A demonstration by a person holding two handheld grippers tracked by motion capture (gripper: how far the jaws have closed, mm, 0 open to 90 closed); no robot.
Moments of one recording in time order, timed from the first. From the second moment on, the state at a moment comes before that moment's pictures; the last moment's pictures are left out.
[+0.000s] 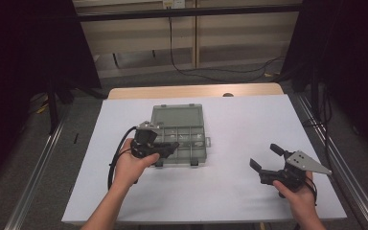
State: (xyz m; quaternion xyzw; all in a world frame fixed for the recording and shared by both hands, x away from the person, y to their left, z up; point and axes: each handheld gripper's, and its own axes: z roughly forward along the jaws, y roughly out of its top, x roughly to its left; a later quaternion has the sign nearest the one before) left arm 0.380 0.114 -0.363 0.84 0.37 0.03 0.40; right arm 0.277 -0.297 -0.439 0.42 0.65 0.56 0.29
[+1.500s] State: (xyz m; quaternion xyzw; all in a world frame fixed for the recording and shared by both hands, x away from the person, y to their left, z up) left arm 0.413 0.127 -0.363 0.81 0.43 0.06 0.39; right arm 0.277 -0.298 -0.438 0.41 0.65 0.56 0.30
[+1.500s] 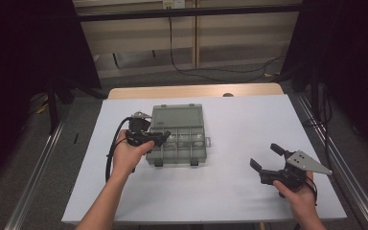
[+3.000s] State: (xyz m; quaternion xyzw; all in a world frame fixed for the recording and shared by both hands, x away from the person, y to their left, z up) left arm 0.439 0.134 -0.377 0.79 0.47 0.08 0.37; right arm 0.277 -0.298 -0.437 0.42 0.65 0.57 0.30
